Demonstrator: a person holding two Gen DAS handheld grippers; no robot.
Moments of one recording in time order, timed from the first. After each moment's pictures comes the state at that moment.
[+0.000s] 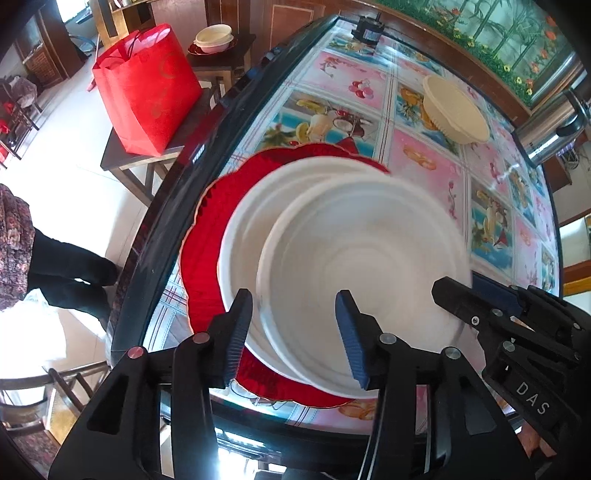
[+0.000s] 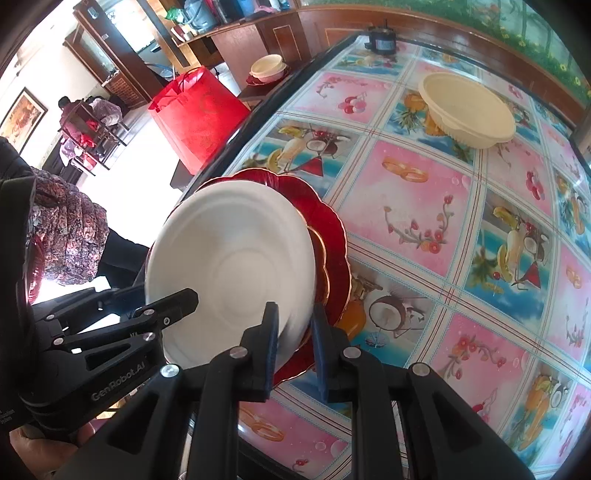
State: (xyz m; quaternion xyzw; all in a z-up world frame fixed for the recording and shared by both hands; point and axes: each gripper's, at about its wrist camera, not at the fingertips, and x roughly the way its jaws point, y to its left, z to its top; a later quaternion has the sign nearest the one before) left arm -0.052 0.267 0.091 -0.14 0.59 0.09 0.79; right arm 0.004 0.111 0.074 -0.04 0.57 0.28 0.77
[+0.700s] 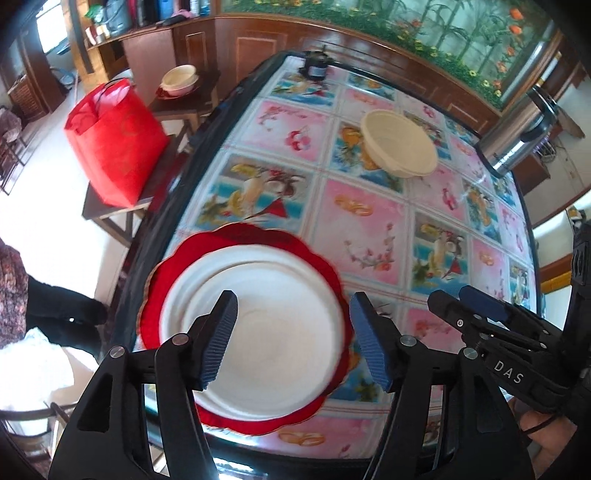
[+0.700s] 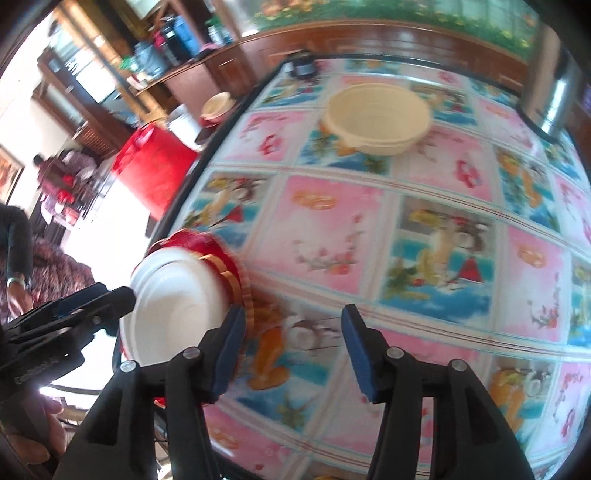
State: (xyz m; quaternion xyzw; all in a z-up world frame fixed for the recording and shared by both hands) left arm -0.005 0.210 0.144 -0.11 0.55 0.04 0.83; right arm 0.041 0.024 0.094 0.03 0.55 0.20 0.81
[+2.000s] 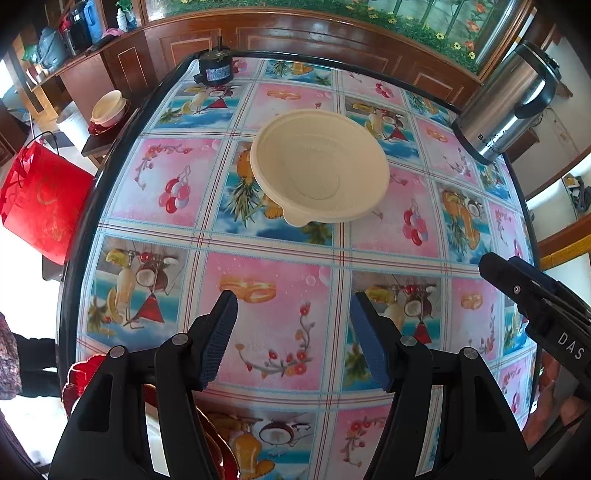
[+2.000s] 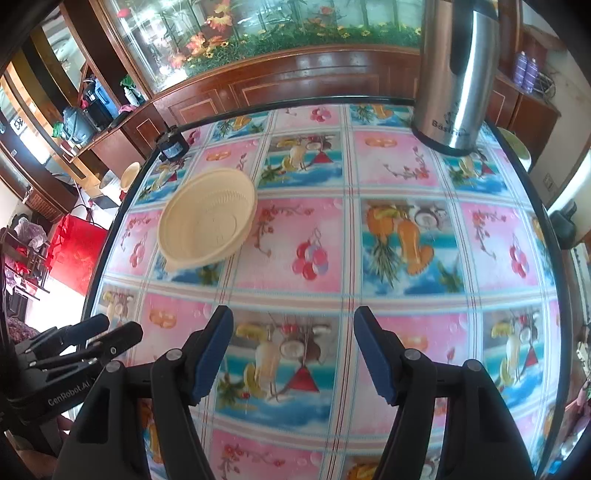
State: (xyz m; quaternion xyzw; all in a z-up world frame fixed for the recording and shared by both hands) left arm 0.147 0.116 0.108 -0.06 0.57 -0.01 0.82; right arm 0.156 -0.094 0.106 0.06 0.51 0.09 0.85
